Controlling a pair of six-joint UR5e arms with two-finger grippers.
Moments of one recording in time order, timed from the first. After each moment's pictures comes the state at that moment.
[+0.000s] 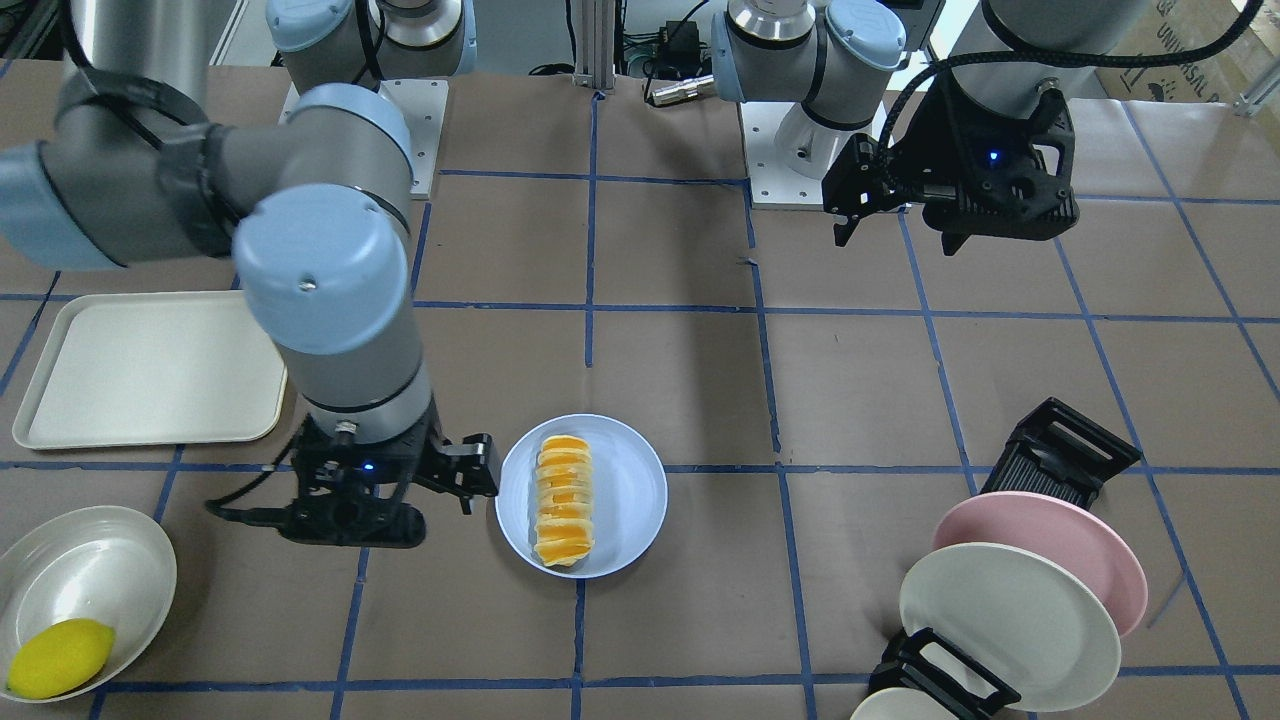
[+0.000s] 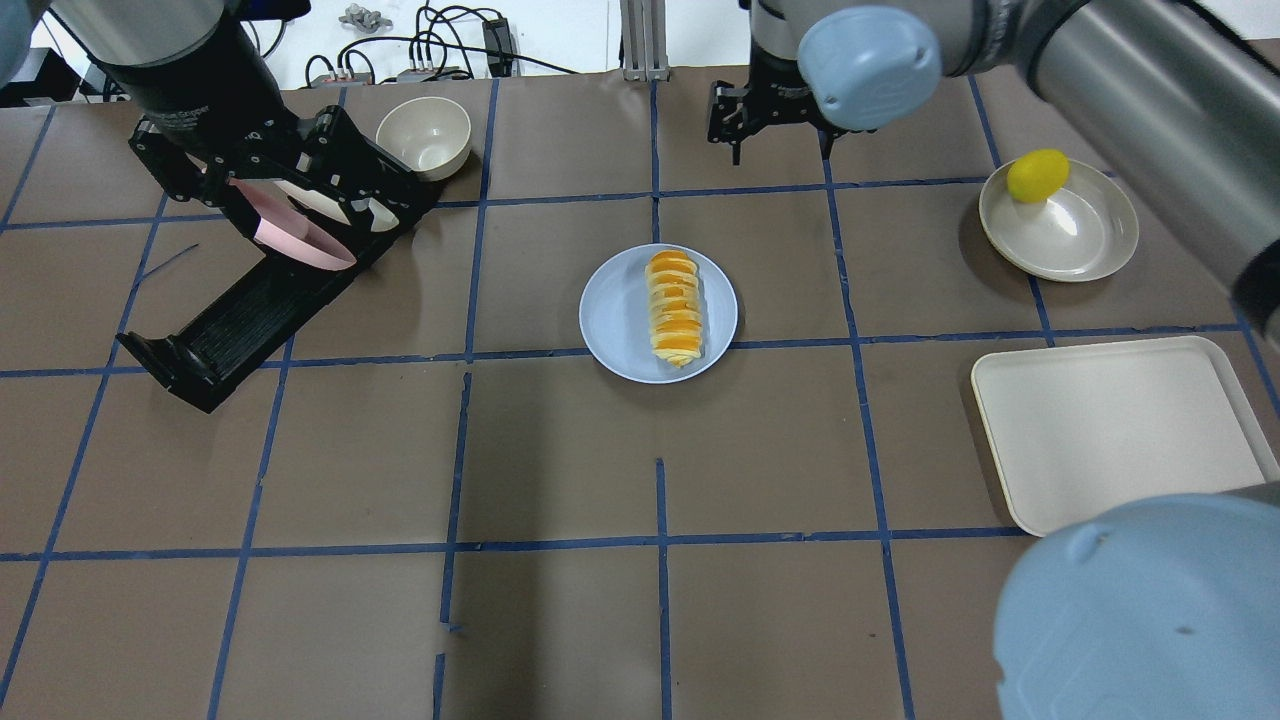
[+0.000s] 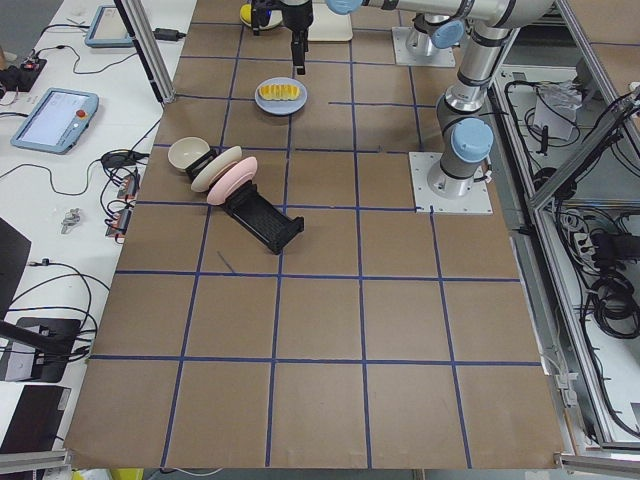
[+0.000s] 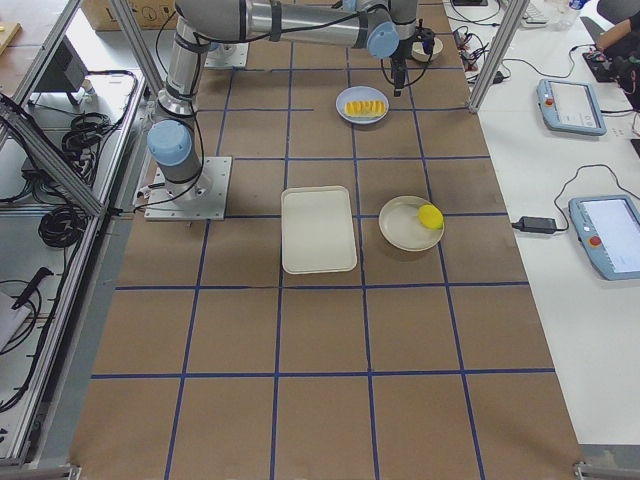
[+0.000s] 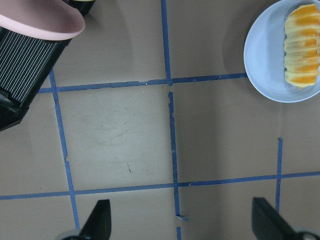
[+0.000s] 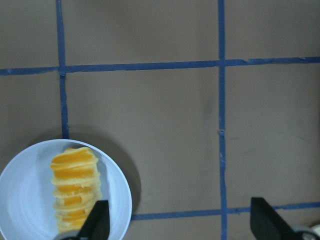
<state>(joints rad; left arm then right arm) -1.54 -1.62 -1.42 -1.75 1.56 0.09 1.71 -1.14 1.29 -1.79 -1.62 0.18</state>
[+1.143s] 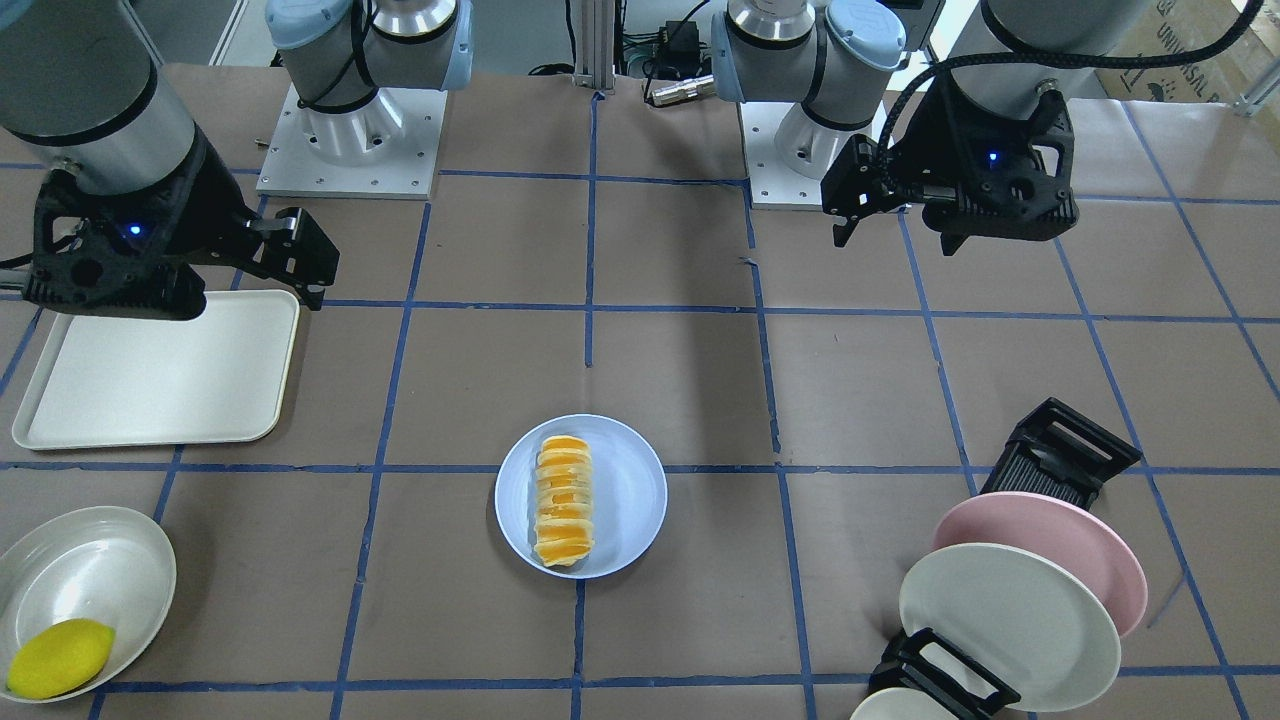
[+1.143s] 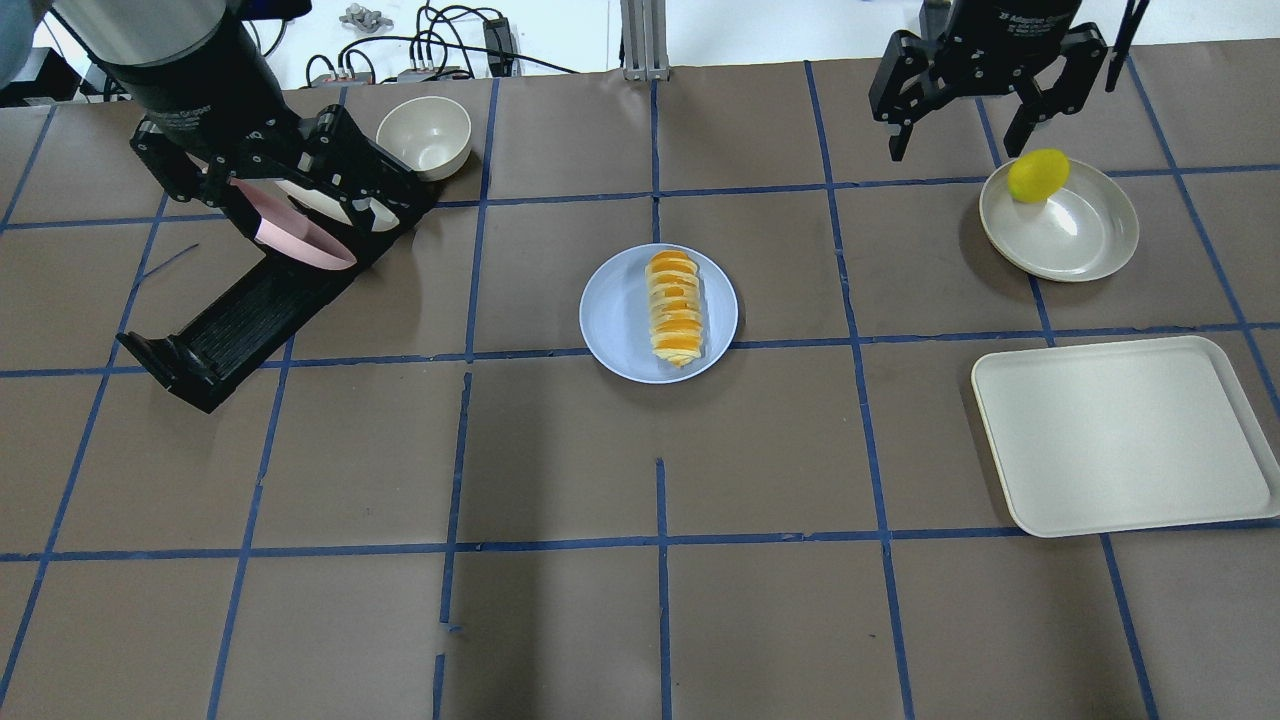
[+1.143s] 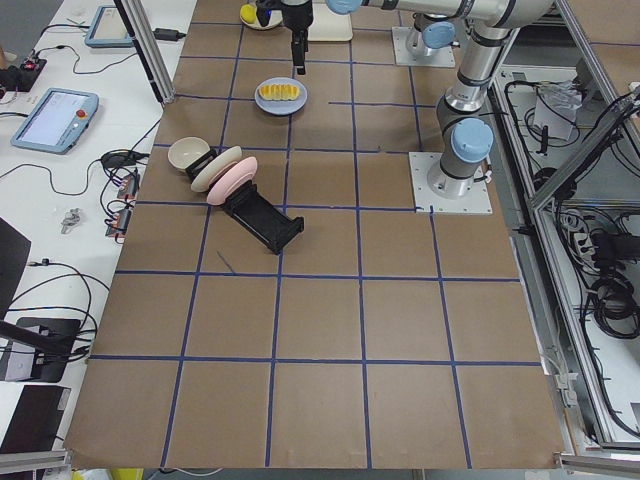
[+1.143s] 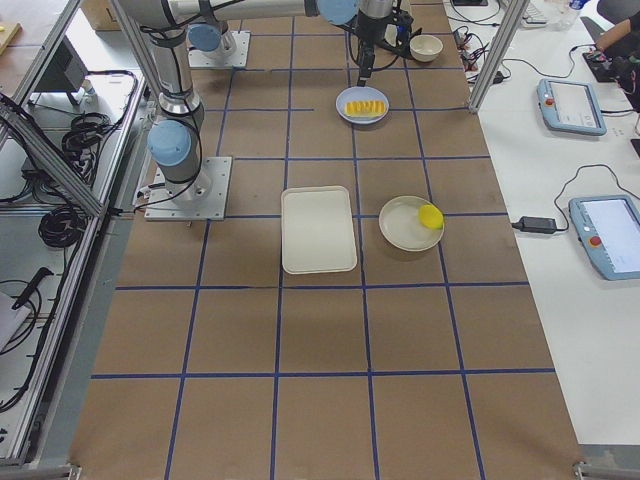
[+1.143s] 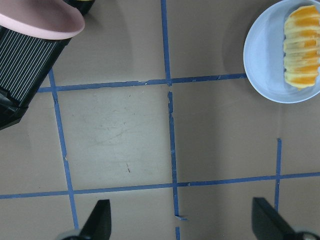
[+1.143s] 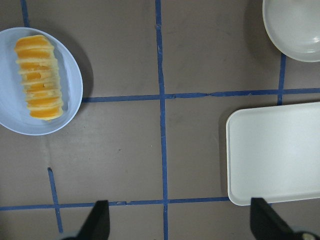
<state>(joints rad) -1.54 -1.62 -1.42 -1.75 1.56 0.09 1.56 -1.43 1.36 -1.40 -1.58 0.01</state>
